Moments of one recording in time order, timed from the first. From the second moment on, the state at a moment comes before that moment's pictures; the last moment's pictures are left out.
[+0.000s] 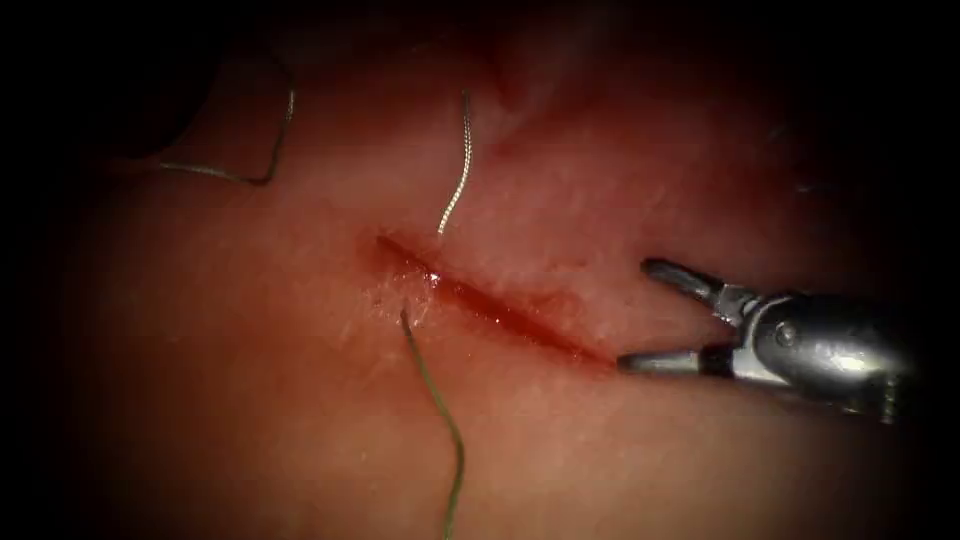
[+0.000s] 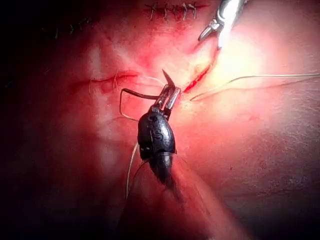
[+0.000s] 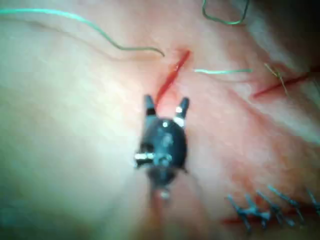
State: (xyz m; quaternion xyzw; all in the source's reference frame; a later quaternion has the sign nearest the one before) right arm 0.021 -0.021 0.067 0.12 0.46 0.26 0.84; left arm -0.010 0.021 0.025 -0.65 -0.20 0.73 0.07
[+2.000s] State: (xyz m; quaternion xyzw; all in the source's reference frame) right arm 0.031 -0.013 0.071 0.16 0.52 0.41 0.73; left arm -0.009 0.021 0.025 -0.65 -0.20 0.73 0.07
